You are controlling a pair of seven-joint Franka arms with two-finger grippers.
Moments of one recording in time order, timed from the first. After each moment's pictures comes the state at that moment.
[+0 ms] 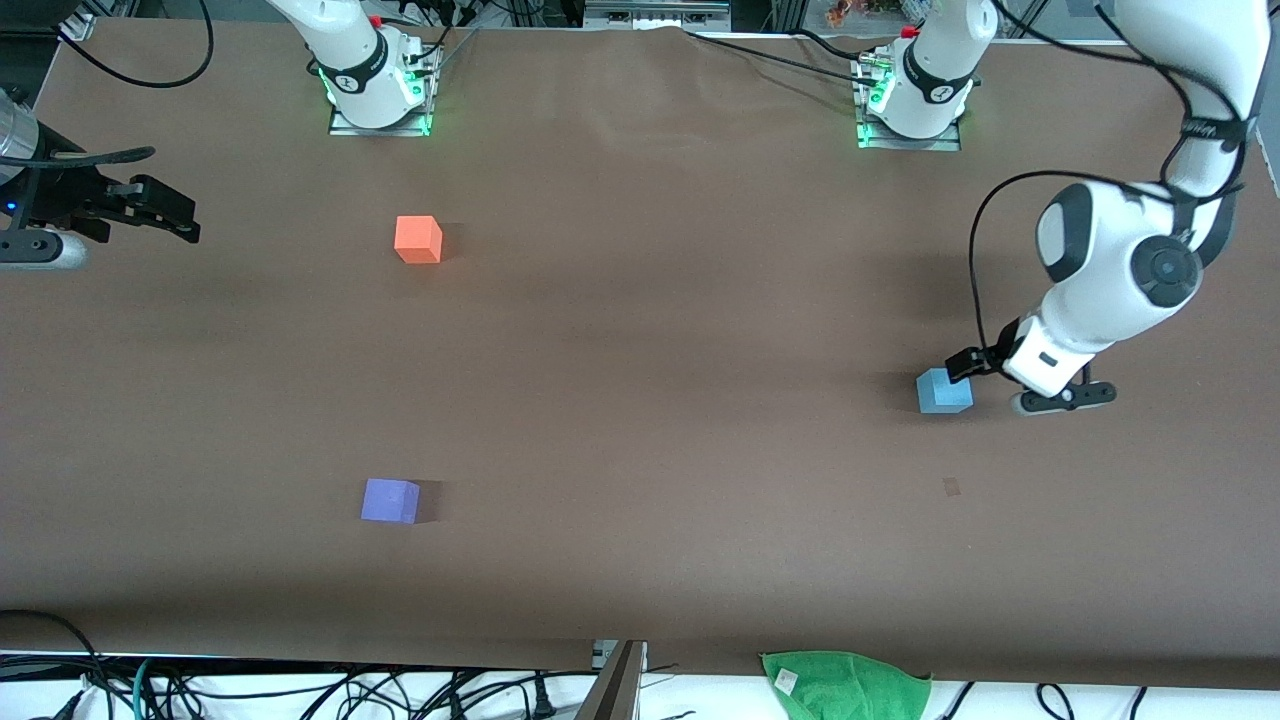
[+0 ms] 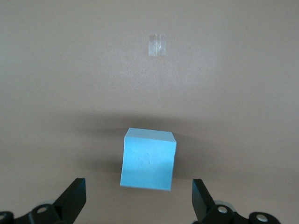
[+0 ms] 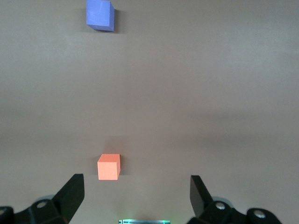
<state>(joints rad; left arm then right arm) 0.12 0.33 -0.14 -2.07 0.05 2.38 -0.18 0.00 0.05 0.05 -1.54 -0.03 1.49 0.03</state>
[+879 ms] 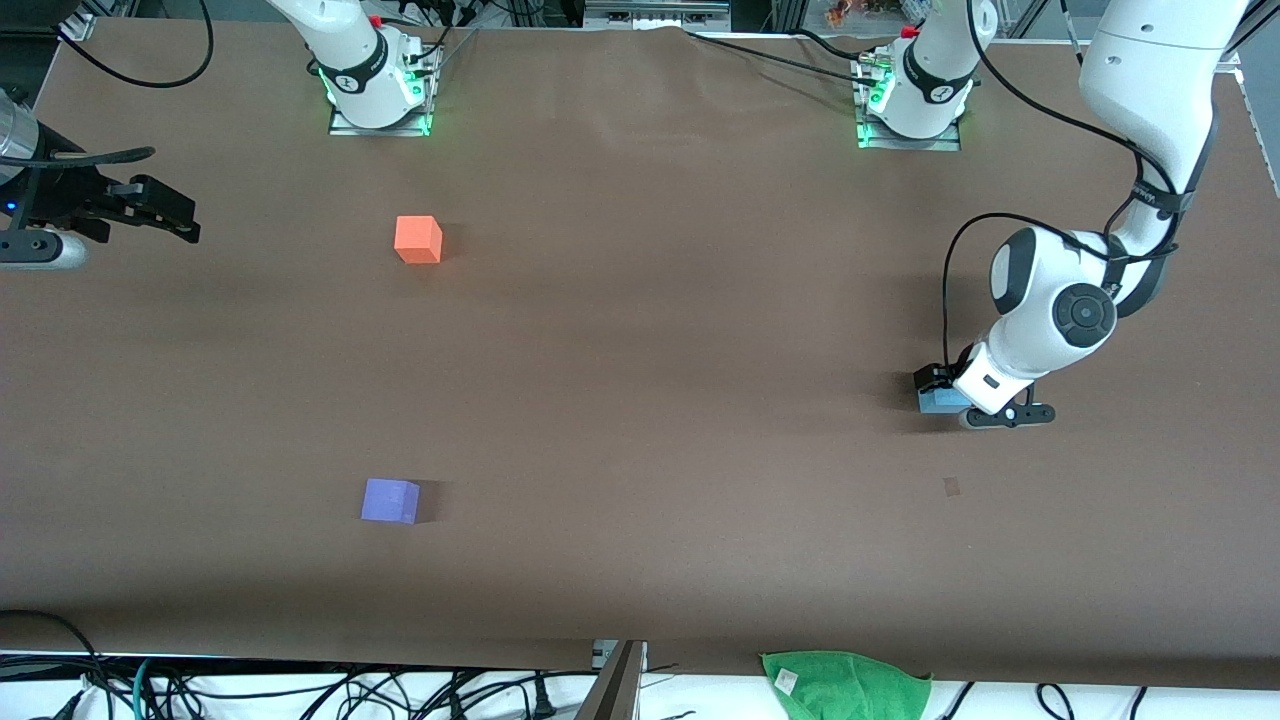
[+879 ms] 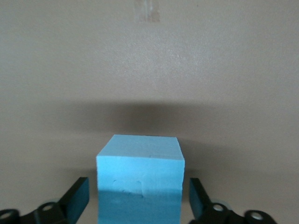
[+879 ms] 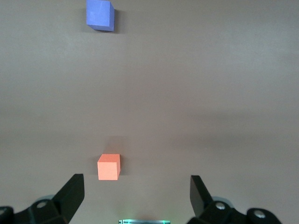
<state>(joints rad) 0.11 0.48 -0.14 -2.07 0.10 2.48 -0.19 0.00 0.05 0.05 -1.54 -0.03 1.49 0.03</state>
